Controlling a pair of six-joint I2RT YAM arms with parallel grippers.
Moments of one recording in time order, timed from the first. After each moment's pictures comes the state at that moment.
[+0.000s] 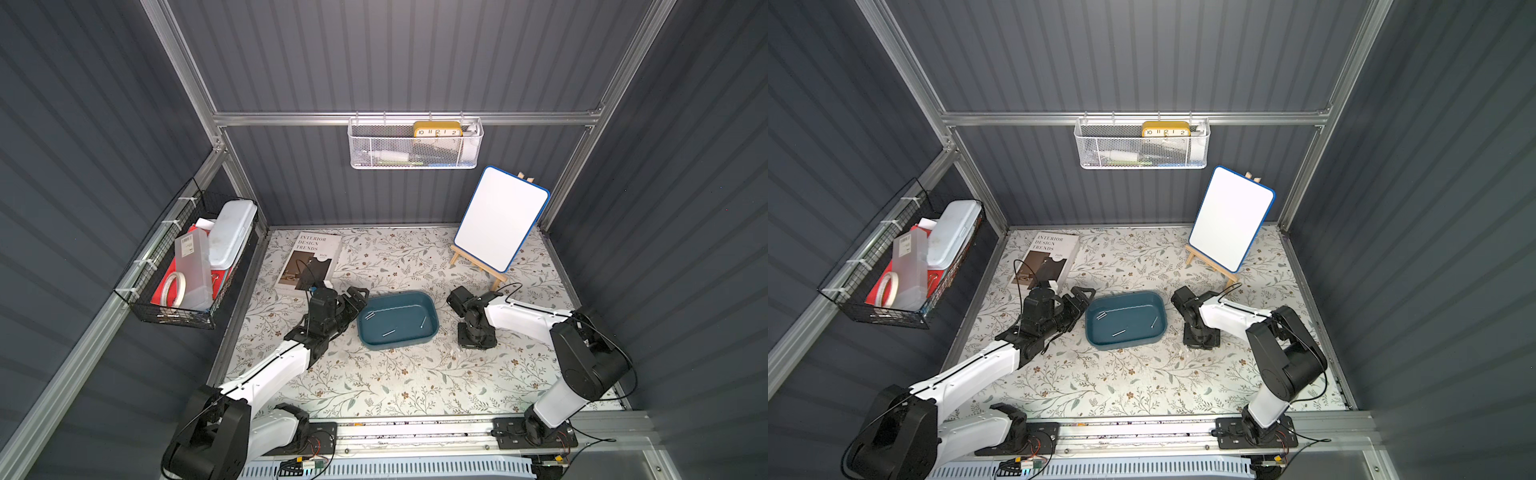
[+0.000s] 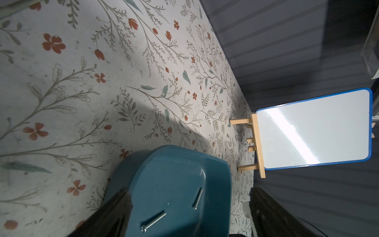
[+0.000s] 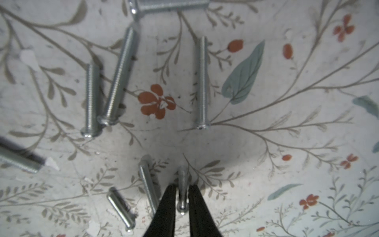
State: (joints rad) left arm -0.41 1.19 0.54 0.12 0.15 -1.06; right arm 0.54 1.65 0.92 -0.83 0.16 0.69
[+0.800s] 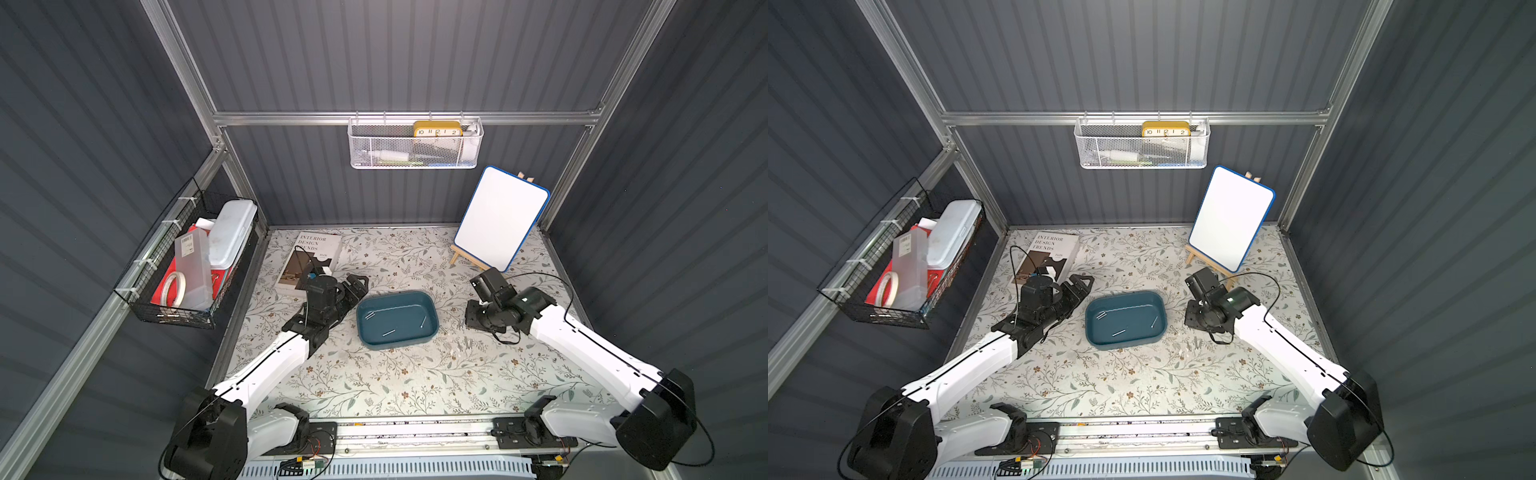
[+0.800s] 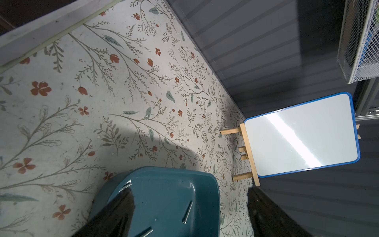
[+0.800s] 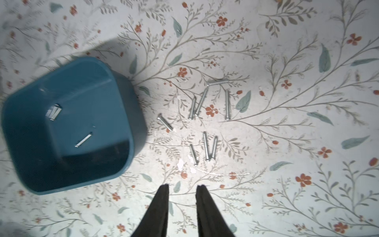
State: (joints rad) left arm -0.41 1.19 0.66 0.05 0.11 -1.00; right arm 0.55 1.25 1.05 -0.91 0.06 0.76
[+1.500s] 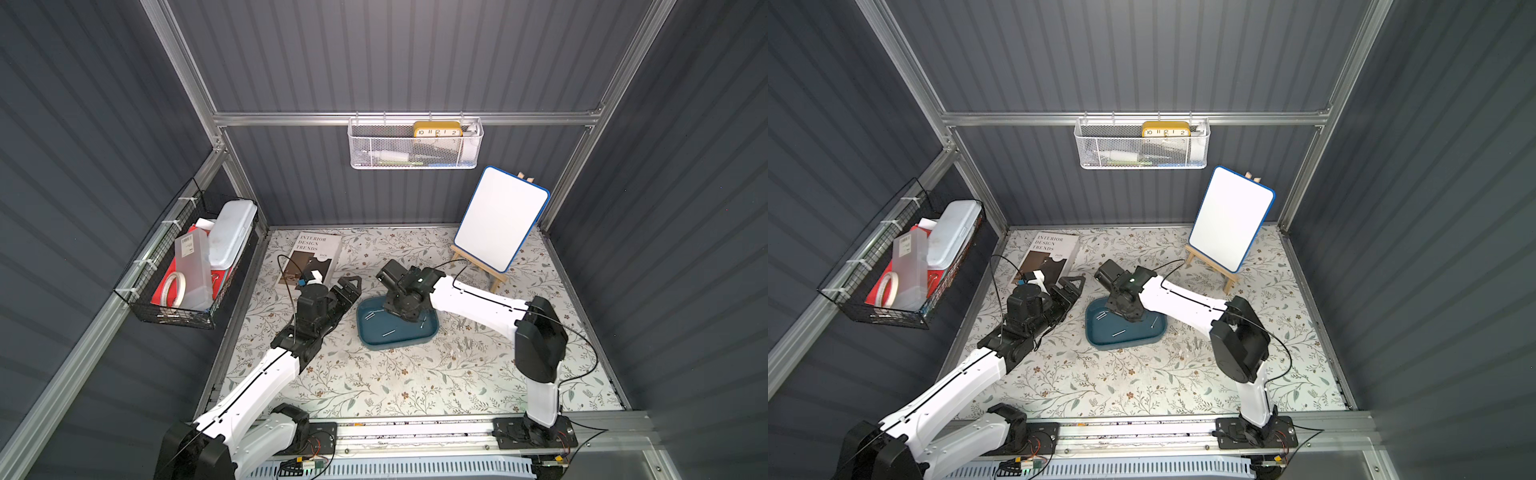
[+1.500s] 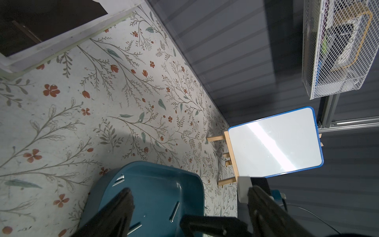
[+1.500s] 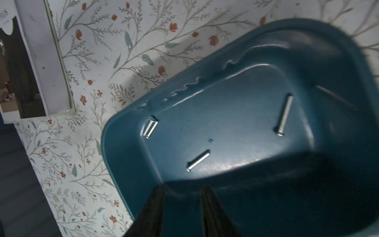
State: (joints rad) left arm -0.41 1.01 0.60 0.03 0.07 -1.06; right arm 0.89 2.00 1.68 -0.83 0.11 1.25
